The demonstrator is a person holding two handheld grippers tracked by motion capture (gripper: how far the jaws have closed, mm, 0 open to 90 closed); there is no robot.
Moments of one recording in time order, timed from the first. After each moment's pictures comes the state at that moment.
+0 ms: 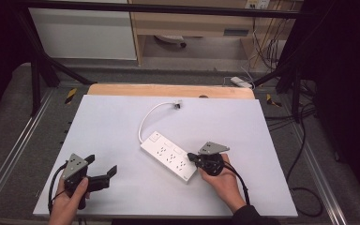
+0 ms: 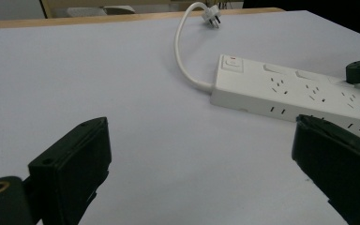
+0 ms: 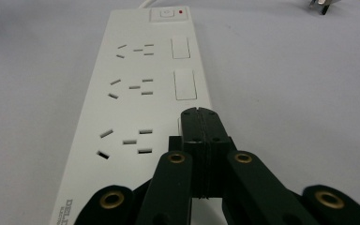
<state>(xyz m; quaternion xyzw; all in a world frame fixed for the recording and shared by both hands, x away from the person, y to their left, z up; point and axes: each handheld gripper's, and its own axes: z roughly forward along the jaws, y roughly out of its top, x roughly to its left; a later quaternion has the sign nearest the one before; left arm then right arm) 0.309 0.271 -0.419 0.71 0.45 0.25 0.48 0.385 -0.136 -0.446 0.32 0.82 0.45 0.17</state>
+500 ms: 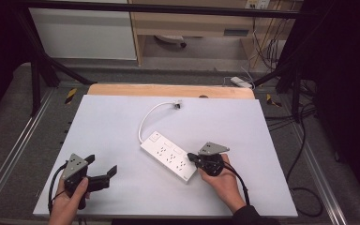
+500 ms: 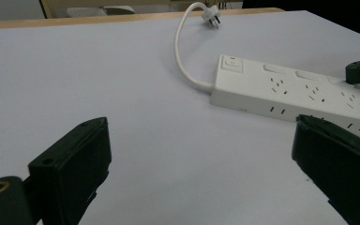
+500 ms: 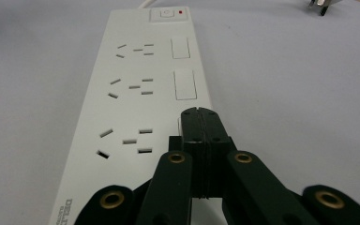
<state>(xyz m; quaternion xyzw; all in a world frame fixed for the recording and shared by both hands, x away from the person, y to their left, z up) 0.309 0.271 -0.419 0.71 0.45 0.25 0.48 0.384 -0.135 -0.446 0.32 0.82 0.45 0.17</state>
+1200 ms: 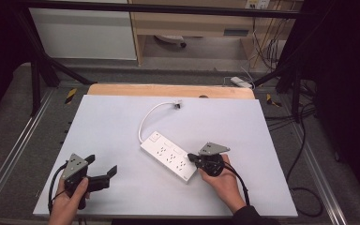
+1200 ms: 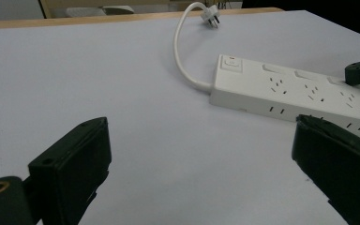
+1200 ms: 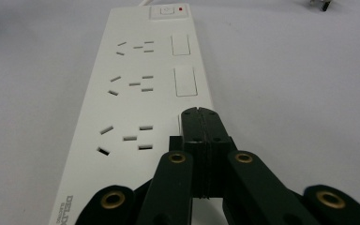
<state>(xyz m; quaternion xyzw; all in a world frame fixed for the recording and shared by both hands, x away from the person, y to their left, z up) 0.309 0.271 -0.419 0.71 0.45 0.24 0.48 0.384 -0.136 -0.448 0.33 0.82 0.45 0.17</state>
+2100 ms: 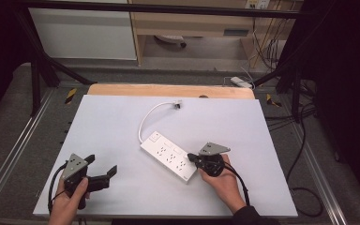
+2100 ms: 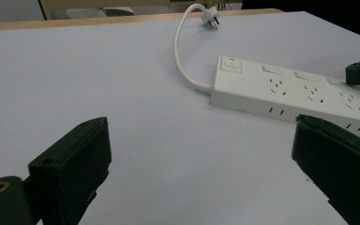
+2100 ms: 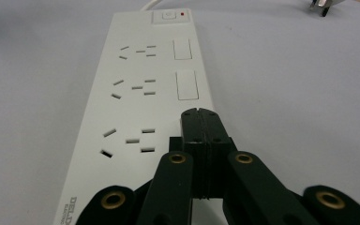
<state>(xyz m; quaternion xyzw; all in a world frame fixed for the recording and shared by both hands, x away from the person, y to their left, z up) 0.309 0.271 -0.418 0.71 0.45 0.25 0.48 0.383 -0.137 -0.446 0.32 0.82 0.45 0.17</state>
